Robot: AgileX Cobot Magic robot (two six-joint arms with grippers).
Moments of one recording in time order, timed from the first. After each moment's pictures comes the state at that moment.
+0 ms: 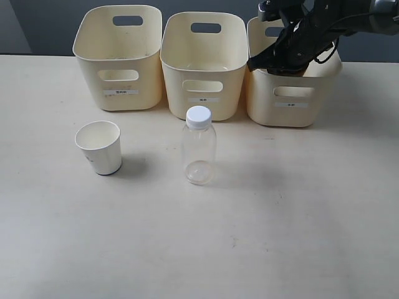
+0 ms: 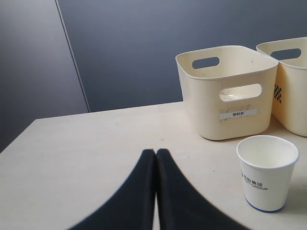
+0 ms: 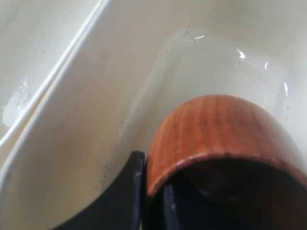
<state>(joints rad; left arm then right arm) 0.01 0.00 0.00 0.00 0.14 0.12 0.23 2.11 -1.62 0.12 0.55 -0.26</state>
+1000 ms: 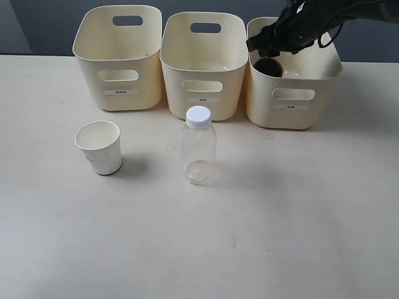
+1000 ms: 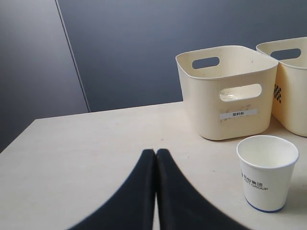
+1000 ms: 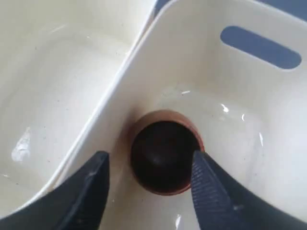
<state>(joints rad) 0.01 0.00 0.00 0.00 0.14 0.12 0.24 2.05 -1.62 0.14 0.48 -0.27</state>
